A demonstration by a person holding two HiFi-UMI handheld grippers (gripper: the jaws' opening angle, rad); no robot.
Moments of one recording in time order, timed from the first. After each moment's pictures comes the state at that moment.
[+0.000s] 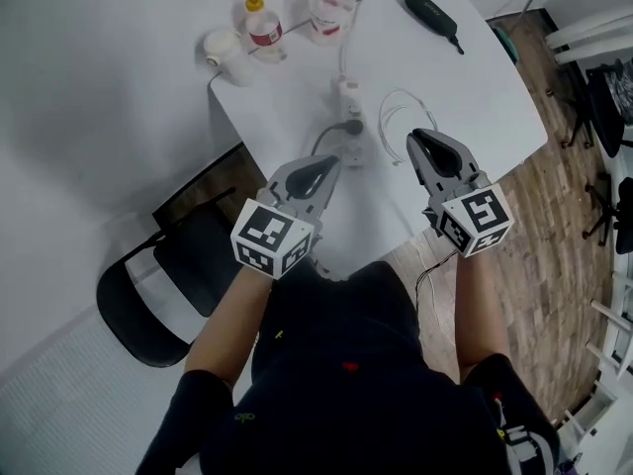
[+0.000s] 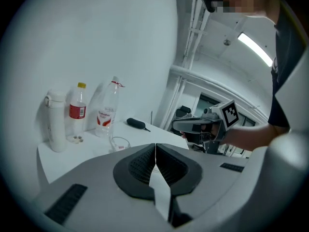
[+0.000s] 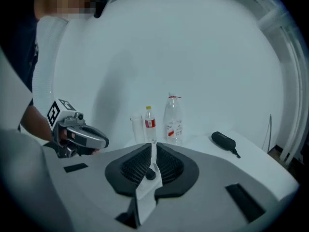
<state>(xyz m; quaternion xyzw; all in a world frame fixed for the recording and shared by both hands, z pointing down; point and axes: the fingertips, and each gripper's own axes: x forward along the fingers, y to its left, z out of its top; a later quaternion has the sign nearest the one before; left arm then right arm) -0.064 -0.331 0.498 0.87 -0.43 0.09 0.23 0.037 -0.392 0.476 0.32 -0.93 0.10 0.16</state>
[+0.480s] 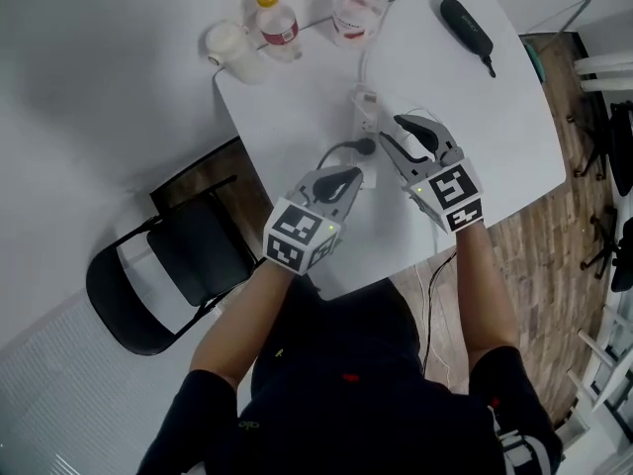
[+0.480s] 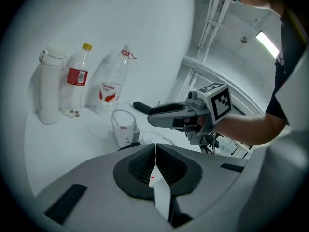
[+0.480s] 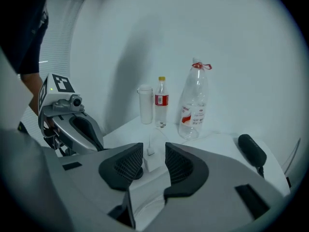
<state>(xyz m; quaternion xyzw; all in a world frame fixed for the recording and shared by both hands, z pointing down) -0.039 -0.371 0.588 0.84 -0.44 0.11 0.30 -0.029 -0.452 0.570 0.18 -0.94 0.04 0.27</state>
